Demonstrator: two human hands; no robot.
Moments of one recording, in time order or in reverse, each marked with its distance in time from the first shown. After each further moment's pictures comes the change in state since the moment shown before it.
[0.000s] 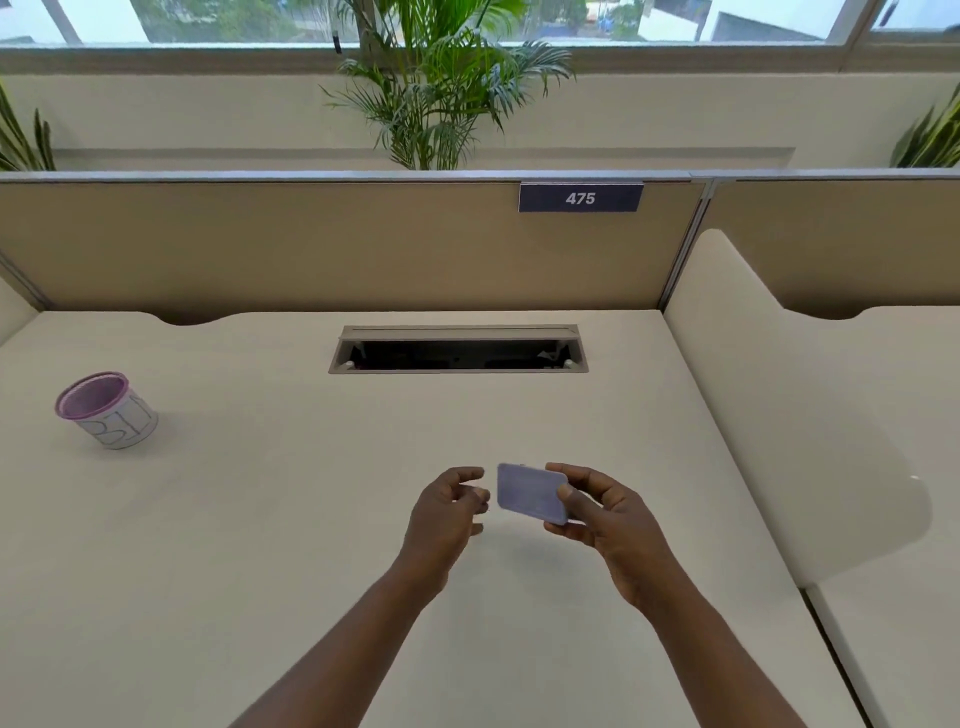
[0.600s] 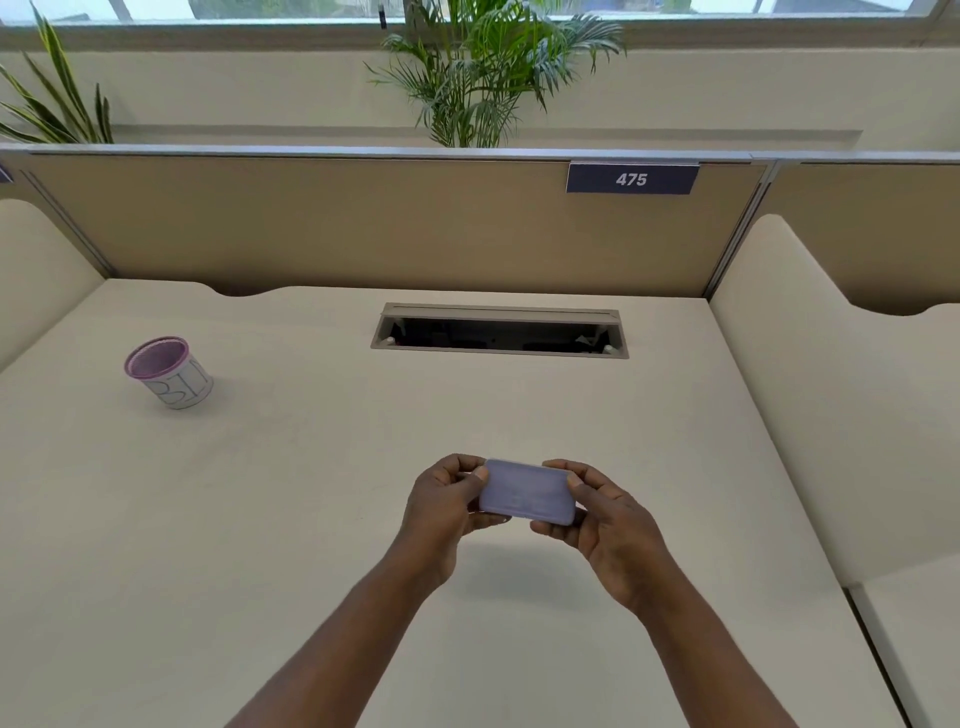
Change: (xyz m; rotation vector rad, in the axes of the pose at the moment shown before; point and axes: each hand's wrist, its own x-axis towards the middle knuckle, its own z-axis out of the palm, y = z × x) left_hand -0.042 0.023 -0.039 -0.321 0.001 -0.046; right_hand -0.015 0.010 0.045 0.301 -0.128 0.158
